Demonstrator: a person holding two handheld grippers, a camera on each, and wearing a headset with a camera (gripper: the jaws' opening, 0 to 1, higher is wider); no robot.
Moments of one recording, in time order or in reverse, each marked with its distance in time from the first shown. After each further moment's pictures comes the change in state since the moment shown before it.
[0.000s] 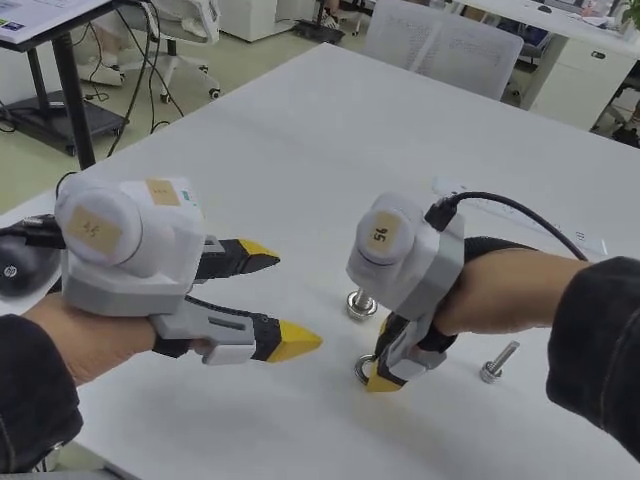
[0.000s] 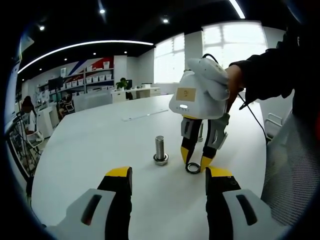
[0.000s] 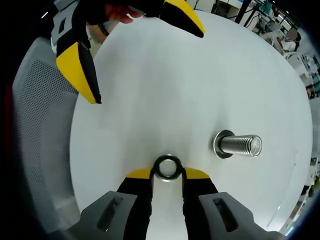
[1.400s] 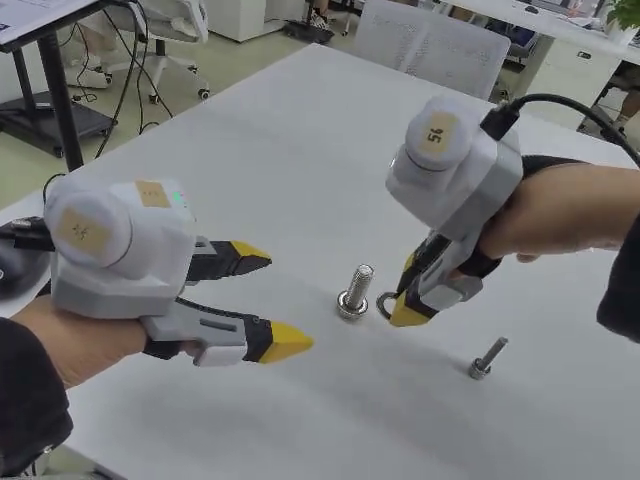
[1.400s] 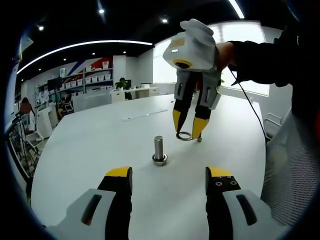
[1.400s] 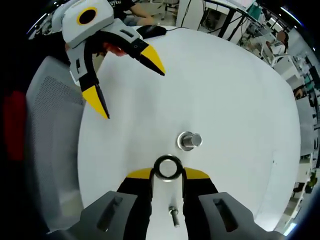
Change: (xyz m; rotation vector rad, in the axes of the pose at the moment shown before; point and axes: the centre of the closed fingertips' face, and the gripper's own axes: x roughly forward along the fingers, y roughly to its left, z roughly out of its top) left arm 0.001 -0.002 0.000 0.003 0.000 -0.007; right arm -0.071 -0.030 0.007 0.009 -0.053 -0.077
